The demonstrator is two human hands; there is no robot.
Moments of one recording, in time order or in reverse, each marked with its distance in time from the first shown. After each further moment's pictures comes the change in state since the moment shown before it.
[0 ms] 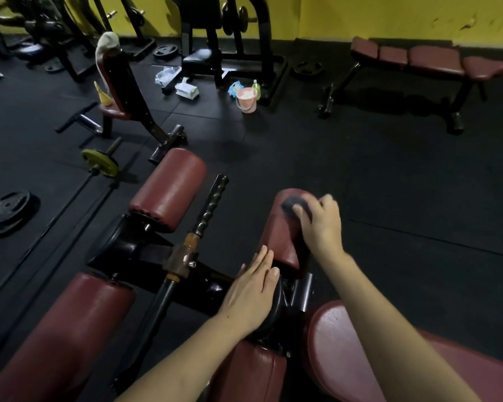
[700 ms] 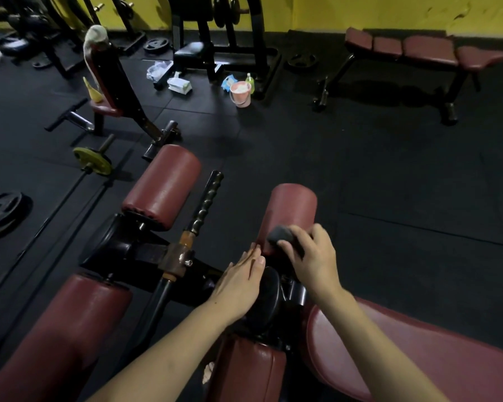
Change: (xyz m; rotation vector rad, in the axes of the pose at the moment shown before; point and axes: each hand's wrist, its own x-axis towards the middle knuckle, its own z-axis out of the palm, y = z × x) left_hand 0.013 -0.016 -0.011 -0.024 -0.059 -0.099; right_hand -0.079 -0.017 -0.016 0.017 -0.012 -0.134
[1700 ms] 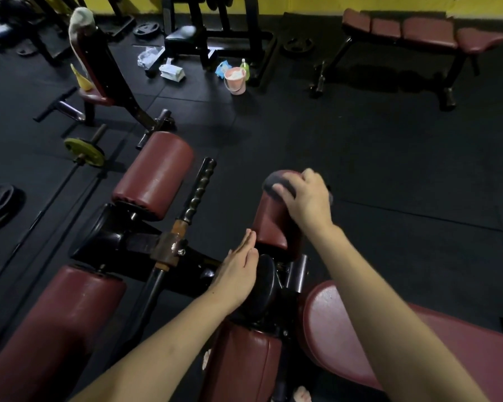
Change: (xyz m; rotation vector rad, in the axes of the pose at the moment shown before) left_hand 0.006 -0.006 0.014 -0.224 0.071 -0.041; right_hand 0.092 0.017 0.013 -0.080 0.014 0.022
